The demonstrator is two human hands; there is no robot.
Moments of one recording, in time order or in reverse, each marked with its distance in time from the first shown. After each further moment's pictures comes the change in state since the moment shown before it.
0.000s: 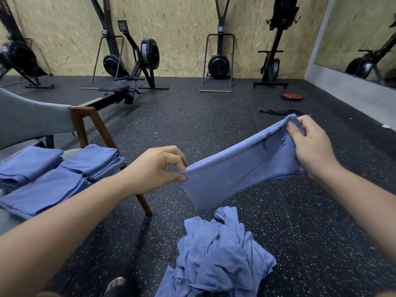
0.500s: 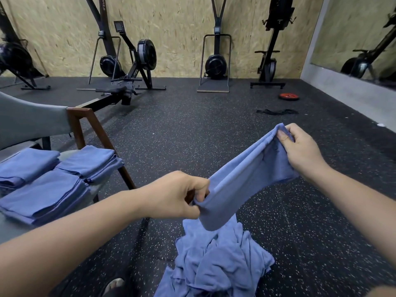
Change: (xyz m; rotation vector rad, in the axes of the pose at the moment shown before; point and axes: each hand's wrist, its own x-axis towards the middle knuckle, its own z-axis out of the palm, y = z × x) left_hand -0.010 0.051 0.033 -0.103 -0.294 0.080; right_hand 0.001 0.021 0.003 -0.116 -0.110 0.034
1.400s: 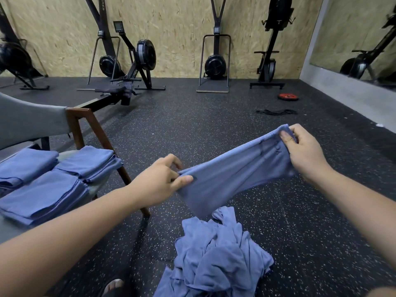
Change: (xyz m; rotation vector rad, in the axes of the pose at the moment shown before) left_hand 0.005 -0.060 -0.001 0.247 0.179 -0.304; right_hand -0.001 0.005 -0.002 0.051 0.042 0.001
